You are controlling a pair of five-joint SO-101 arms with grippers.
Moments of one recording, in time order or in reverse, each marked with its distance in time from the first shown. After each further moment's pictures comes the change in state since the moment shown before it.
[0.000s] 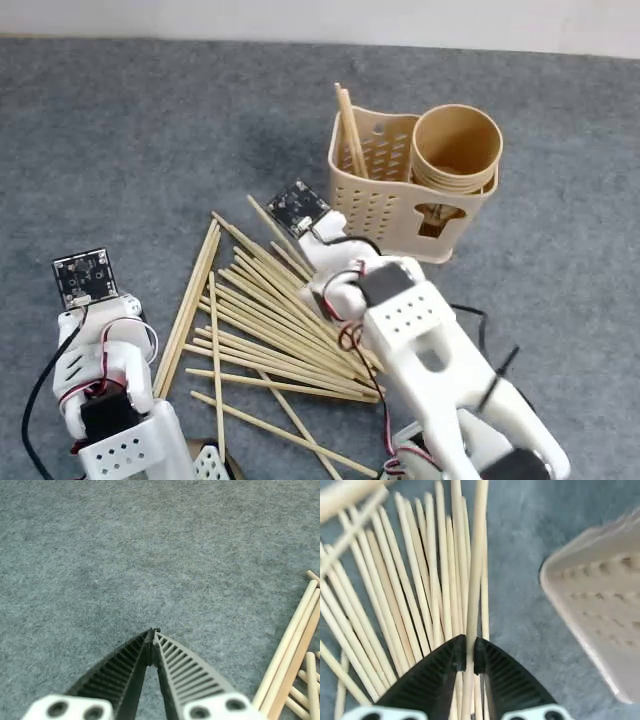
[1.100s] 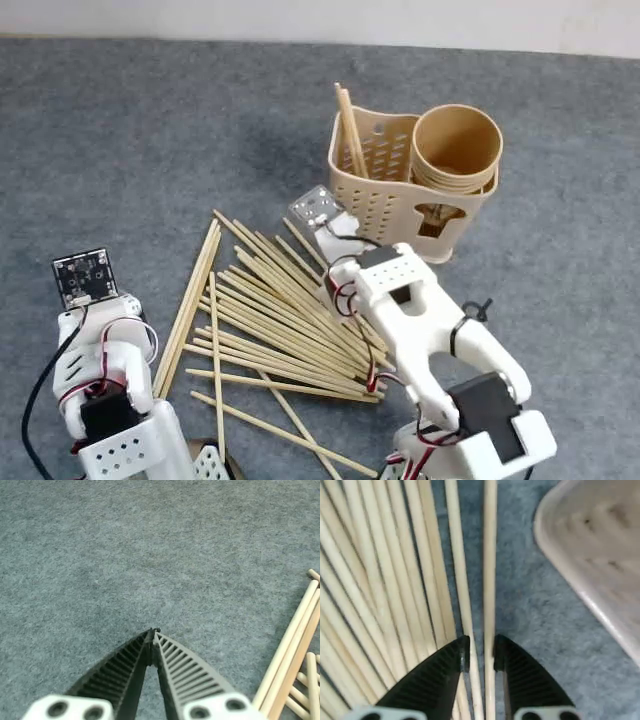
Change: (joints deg) left arm 0.0 0.0 0.0 0.0 0.0; right arm 7.6 26.3 -1.6 -9.1 -0.2
